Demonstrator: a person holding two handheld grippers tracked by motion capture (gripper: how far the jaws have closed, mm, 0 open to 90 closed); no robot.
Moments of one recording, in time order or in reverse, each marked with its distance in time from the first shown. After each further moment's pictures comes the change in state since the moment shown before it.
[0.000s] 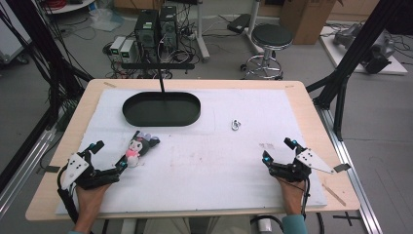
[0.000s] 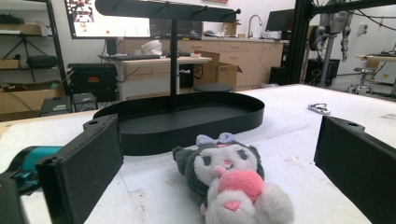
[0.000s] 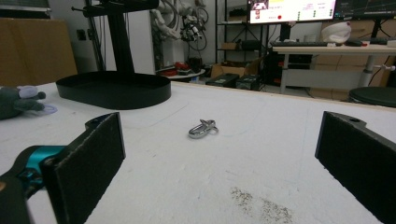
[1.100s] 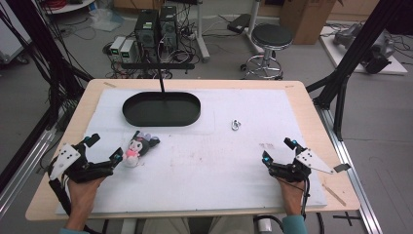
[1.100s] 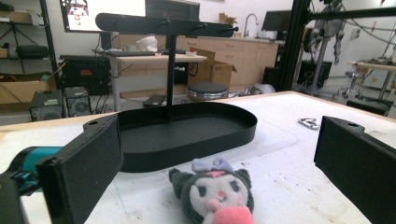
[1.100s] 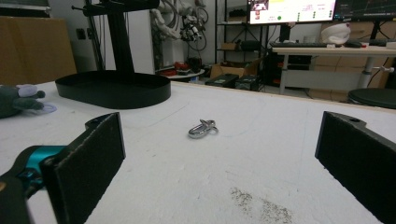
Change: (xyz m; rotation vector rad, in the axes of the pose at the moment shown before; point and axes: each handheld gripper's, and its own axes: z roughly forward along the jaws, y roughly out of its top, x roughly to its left) left arm 0.005 0.044 0.003 0.036 -0.018 -0.031; right arm 0.001 0.000 0.000 -0.002 0.001 -0.012
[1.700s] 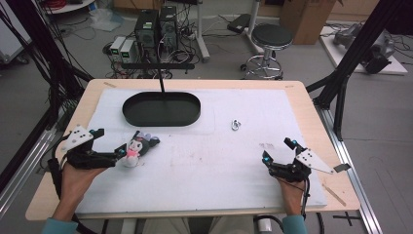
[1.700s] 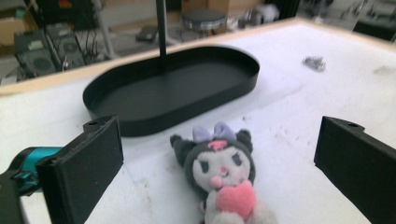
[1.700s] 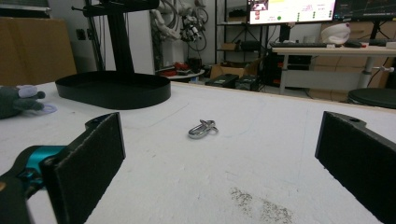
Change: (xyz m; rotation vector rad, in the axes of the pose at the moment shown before) left arm 0.000 0.034 0.027 0.388 -0.029 0.038; right arm 0.000 0.000 0.000 -0.001 0.000 0.005
